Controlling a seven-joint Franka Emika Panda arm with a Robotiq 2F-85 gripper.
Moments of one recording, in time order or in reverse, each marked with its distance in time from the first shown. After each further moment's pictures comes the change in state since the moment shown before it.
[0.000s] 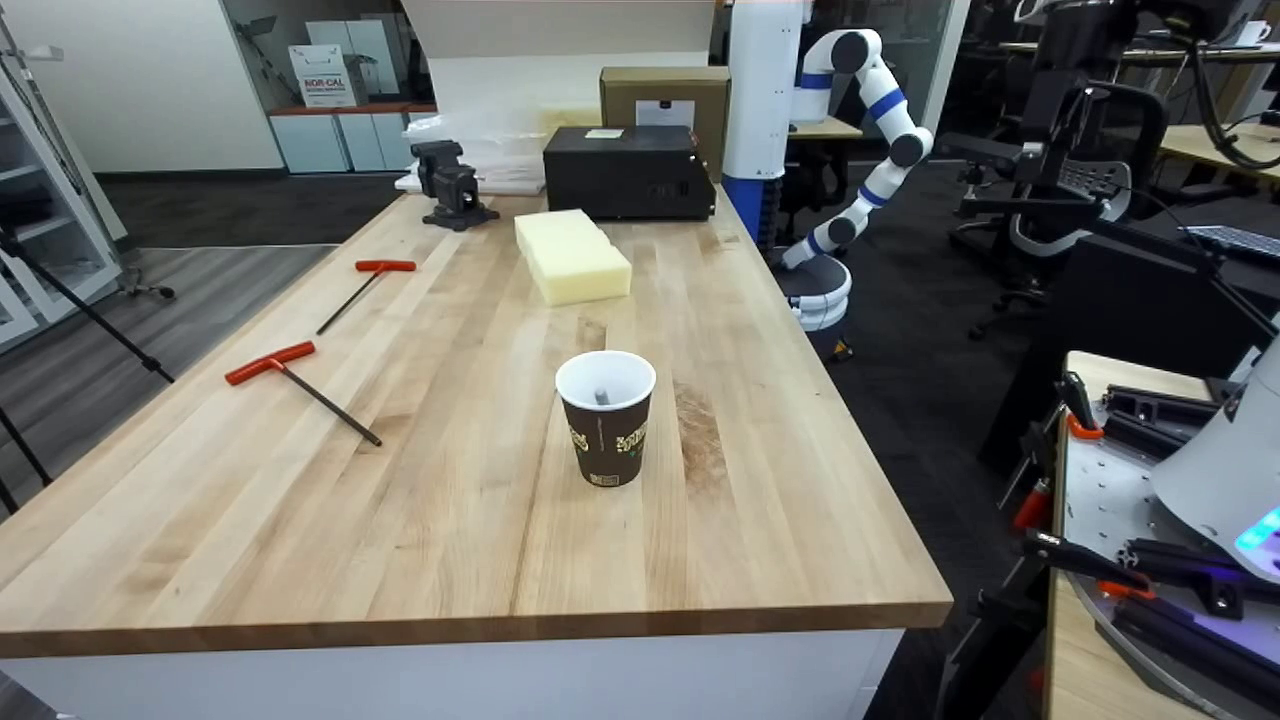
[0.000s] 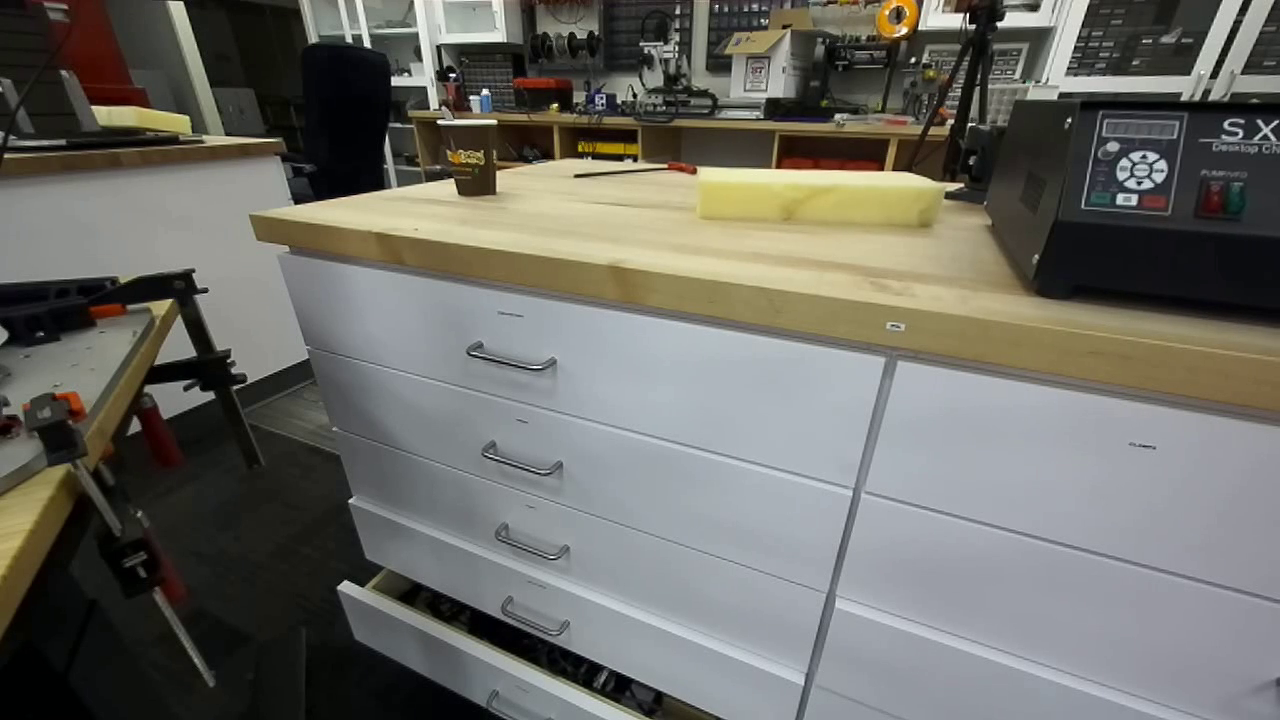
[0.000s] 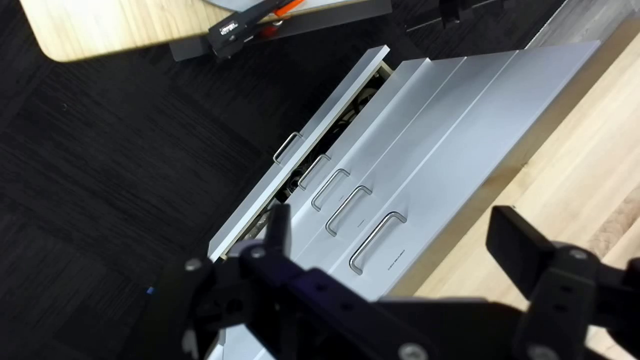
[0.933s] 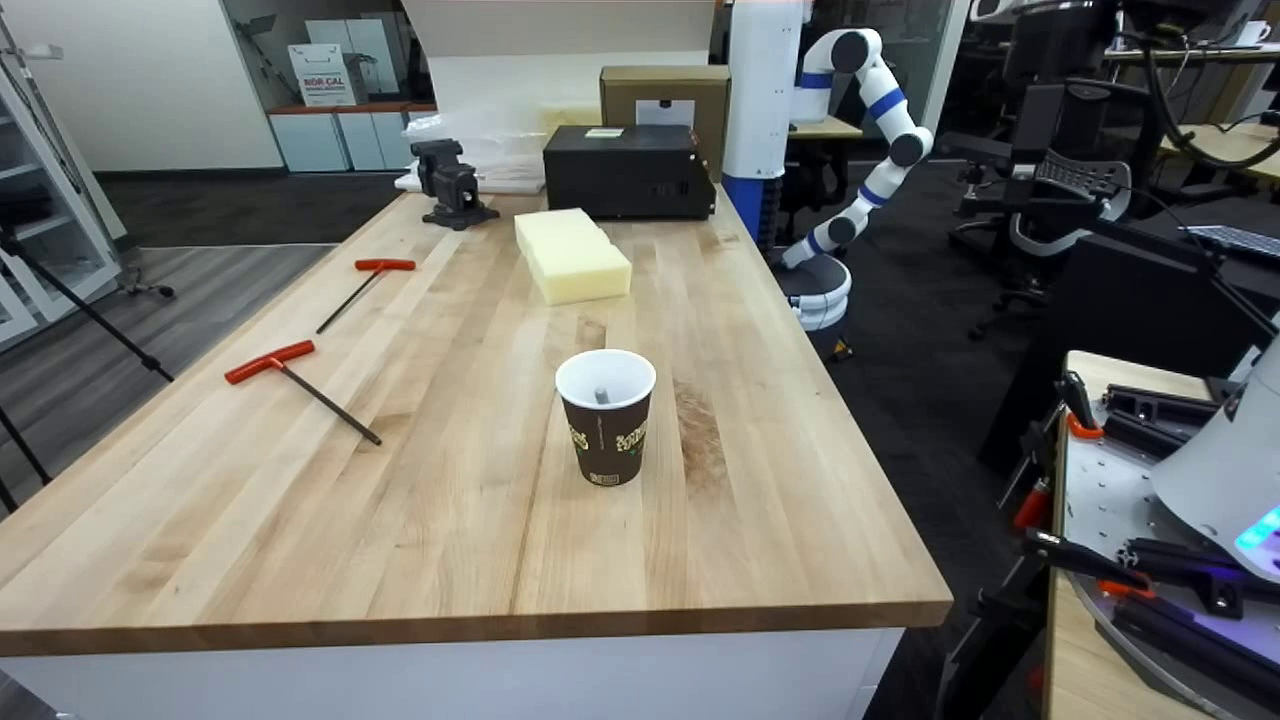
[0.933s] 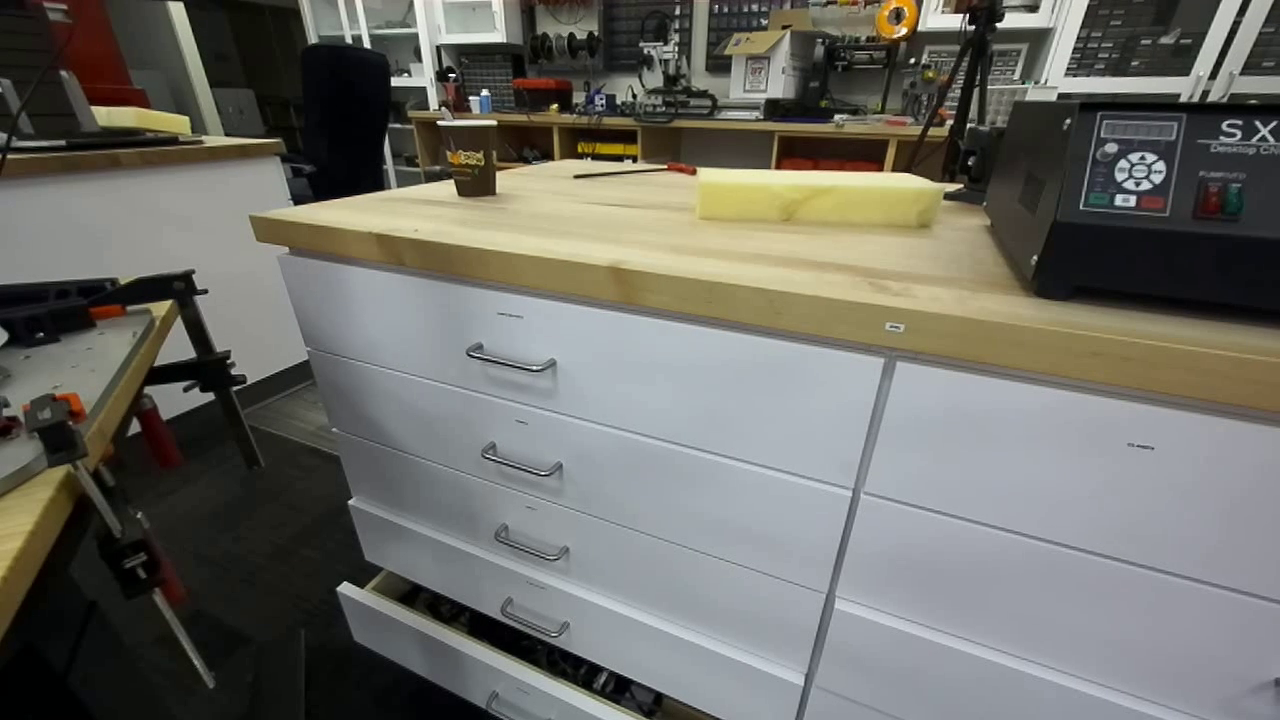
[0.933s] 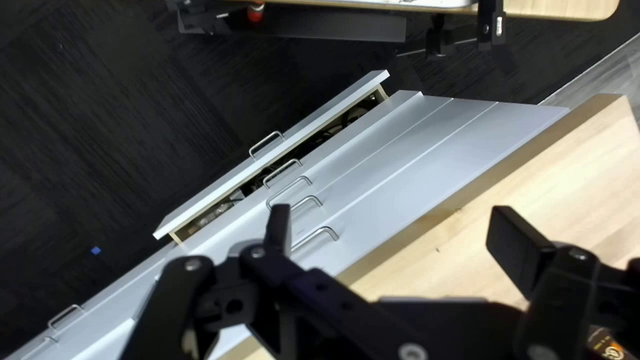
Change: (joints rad) arm 0.116 -0.053 0.195 -0.056 0.065 0.008 -0.015
